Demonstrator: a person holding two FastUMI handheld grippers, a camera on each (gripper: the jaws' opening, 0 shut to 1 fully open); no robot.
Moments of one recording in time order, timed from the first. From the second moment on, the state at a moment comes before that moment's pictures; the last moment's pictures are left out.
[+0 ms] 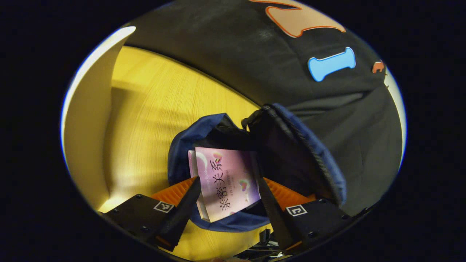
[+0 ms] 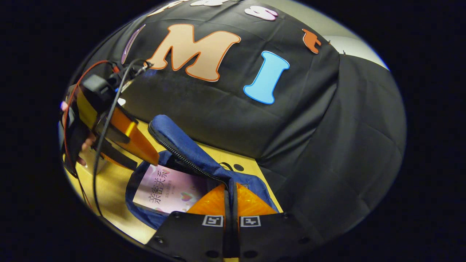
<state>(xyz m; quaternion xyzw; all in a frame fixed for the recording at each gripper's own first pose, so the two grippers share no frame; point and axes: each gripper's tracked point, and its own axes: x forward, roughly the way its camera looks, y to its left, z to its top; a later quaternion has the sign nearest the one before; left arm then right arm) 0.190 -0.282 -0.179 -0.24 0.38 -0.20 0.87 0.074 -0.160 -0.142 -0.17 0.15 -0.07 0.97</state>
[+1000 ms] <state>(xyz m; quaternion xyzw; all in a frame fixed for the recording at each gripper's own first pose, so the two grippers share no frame) 0.088 -0.006 -0.018 -0.13 0.37 -0.04 0.92 0.056 -0.159 -0.150 -0.19 0.15 -0.09 0.97</state>
